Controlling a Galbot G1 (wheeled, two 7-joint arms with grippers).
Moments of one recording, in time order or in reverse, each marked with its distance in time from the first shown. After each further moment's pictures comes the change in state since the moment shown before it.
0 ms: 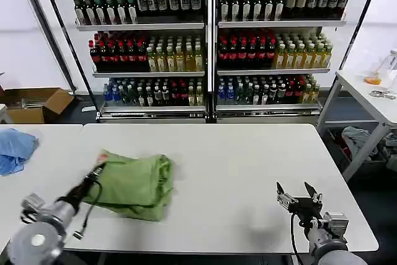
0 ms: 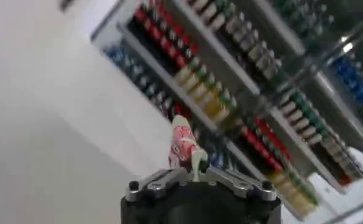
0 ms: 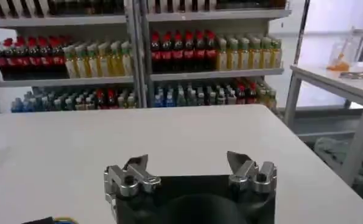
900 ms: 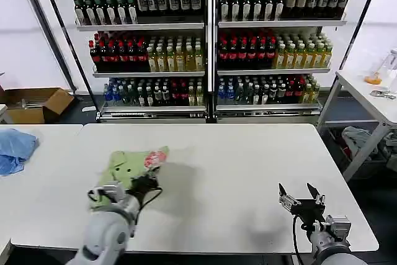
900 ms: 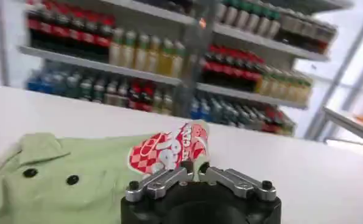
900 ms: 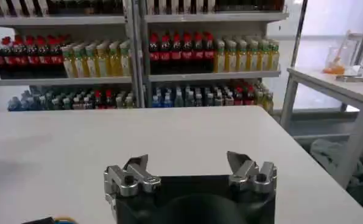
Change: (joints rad) left arm -0.170 -0.129 0.566 -0.003 0.734 0.032 -0.022; right arm -0.030 0.002 0.023 0.009 -0.020 0.011 -0.010
